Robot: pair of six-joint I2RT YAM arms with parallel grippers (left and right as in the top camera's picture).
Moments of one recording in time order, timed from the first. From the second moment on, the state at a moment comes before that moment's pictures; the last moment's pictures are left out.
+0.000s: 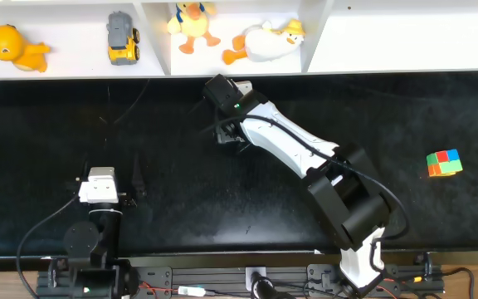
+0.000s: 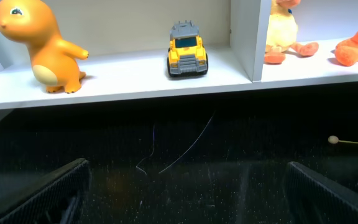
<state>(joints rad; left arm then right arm) 0.02 0.02 0.01 -0.08 -0.01 0.08 0.68 2.03 1.44 -0.77 0.19 0.56</state>
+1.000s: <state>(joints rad) 0.02 0.02 0.01 -0.08 -0.01 0.08 0.33 1.19 0.84 -0.69 0.25 0.55</state>
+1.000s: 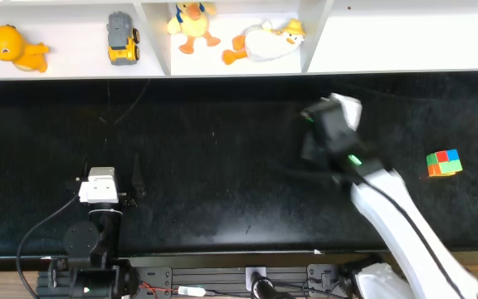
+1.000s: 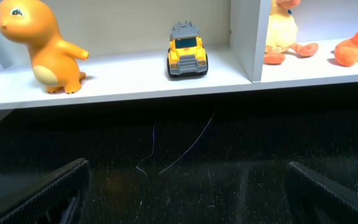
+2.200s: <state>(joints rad) 0.02 0.02 0.01 -0.08 -0.01 0.08 0.09 1.90 1.42 -0.35 0.21 0.10</state>
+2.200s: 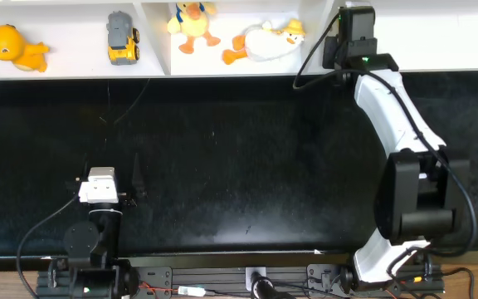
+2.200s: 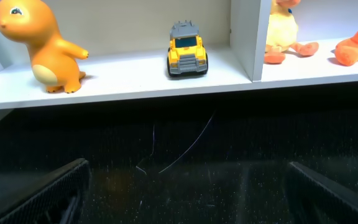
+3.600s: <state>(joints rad) 0.02 0.02 0.01 -0.08 -0.01 0.08 0.07 0.87 0.77 -0.88 0.25 0.19</state>
